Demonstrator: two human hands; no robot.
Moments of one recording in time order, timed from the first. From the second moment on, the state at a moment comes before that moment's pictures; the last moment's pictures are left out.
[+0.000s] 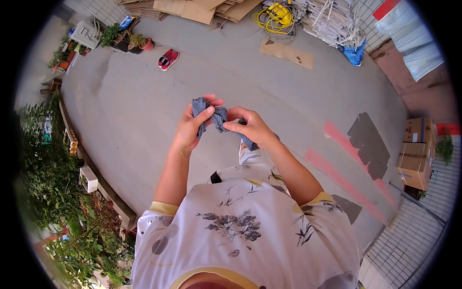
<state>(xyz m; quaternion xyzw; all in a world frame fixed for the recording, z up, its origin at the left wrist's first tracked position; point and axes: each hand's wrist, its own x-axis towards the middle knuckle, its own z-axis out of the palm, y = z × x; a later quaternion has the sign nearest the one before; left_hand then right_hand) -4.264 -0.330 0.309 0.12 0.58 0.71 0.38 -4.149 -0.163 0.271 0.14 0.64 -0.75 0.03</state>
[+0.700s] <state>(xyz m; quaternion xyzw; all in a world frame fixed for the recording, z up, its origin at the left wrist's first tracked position) -4.400 -0.150 0.283 0.54 0.80 0.27 -0.03 -4.212 0.035 0.243 0.29 0.73 -0.59 -0.15</state>
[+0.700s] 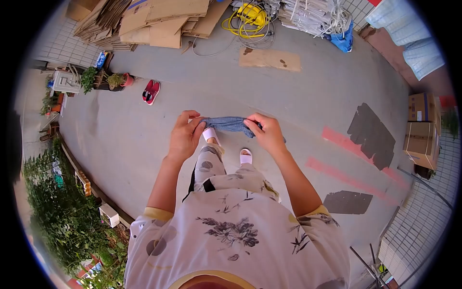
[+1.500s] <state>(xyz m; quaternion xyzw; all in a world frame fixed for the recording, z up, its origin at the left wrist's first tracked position) -4.661 0.021 0.304 0.49 0.63 0.44 0.40 -4.369 0.134 0.316 0.50 0.59 -0.59 -0.25</state>
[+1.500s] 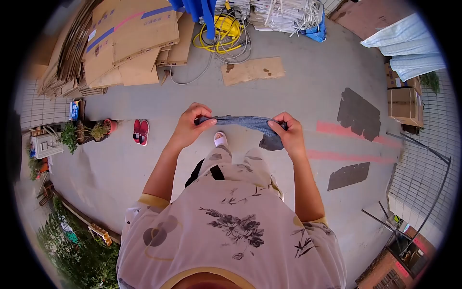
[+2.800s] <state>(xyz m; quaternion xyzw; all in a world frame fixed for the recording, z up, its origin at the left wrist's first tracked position) -4.613 0.124 0.370 0.26 0.68 0.51 0.46 -4.377 0.299 0.344 0.38 0.52 -0.71 -0.30</state>
